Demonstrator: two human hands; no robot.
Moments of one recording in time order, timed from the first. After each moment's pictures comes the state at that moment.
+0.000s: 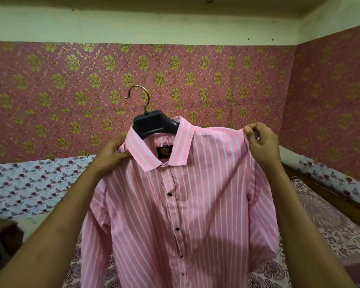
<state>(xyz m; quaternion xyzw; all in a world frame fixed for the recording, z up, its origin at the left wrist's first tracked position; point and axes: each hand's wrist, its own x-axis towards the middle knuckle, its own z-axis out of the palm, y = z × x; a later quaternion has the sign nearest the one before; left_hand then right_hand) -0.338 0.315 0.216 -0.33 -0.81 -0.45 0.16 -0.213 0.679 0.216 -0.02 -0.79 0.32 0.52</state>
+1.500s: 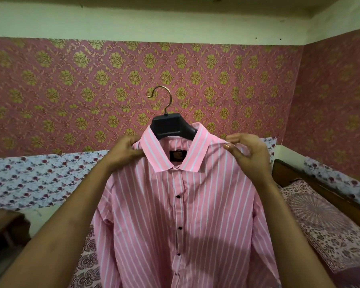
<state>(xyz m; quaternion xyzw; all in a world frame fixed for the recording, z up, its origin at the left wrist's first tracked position) -0.321 0.323 0.223 -0.34 -0.81 -0.46 0.08 -0.196 0.628 0.202 0.07 -0.81 0.31 0.49</state>
